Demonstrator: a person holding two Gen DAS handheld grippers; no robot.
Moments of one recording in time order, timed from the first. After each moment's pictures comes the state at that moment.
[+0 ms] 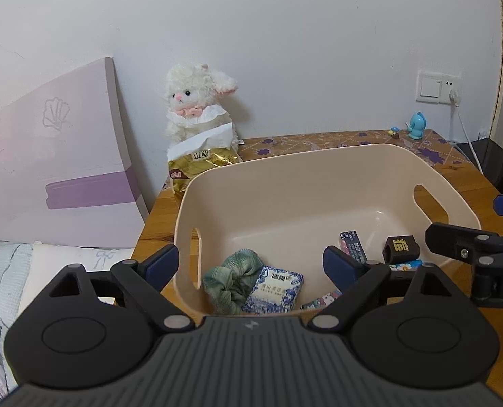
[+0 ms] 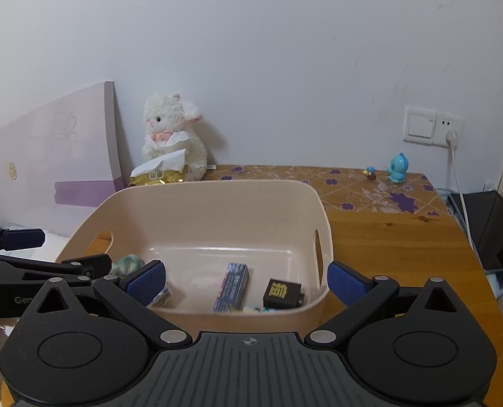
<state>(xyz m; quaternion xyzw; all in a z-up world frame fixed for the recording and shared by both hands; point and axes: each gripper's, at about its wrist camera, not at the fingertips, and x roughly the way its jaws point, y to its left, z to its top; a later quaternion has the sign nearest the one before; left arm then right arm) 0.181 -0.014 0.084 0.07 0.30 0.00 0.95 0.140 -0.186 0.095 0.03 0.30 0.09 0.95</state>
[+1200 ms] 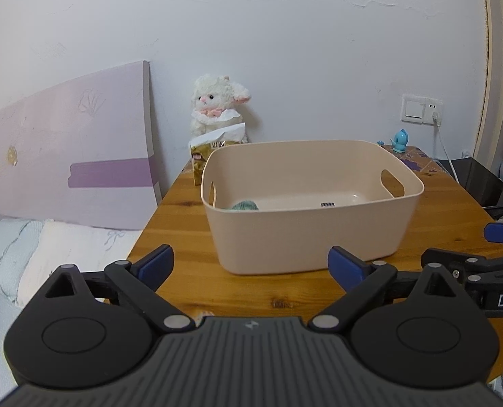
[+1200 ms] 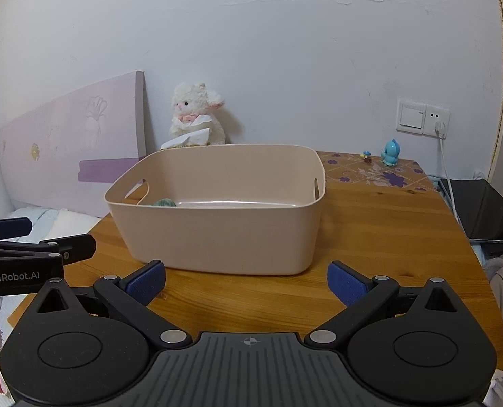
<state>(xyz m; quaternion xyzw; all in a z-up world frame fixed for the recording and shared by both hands) 0.045 -0.003 0.076 0.03 0.26 0.01 0.96 0.025 -0.191 0.084 0.01 0.28 0.11 0.95</state>
